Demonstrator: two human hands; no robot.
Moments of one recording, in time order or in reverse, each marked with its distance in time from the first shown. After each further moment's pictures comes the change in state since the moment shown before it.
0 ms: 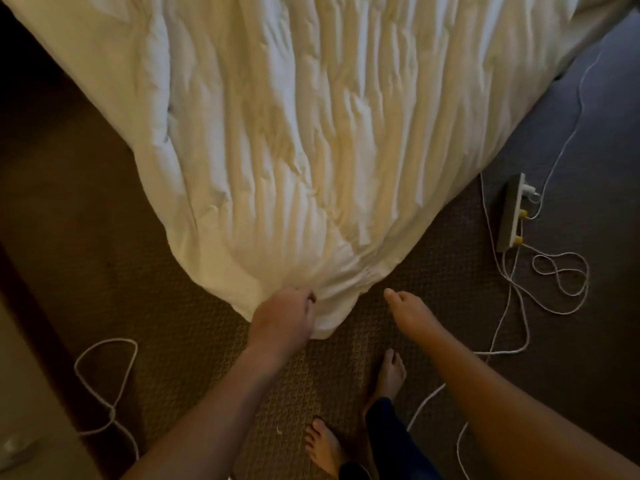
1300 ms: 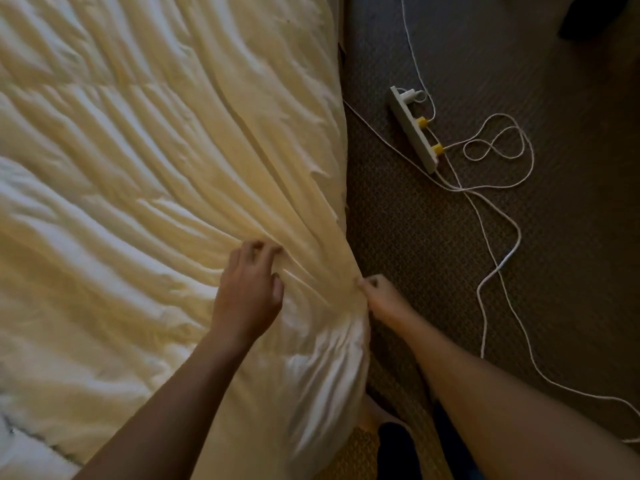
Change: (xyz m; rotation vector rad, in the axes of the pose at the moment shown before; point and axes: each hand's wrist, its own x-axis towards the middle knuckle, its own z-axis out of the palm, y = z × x) left_hand 0.274 0.134 -0.020 0.389 -0.078 0.603; right_hand 0.150 0.013 -0.054 0.713 0.212 0.243
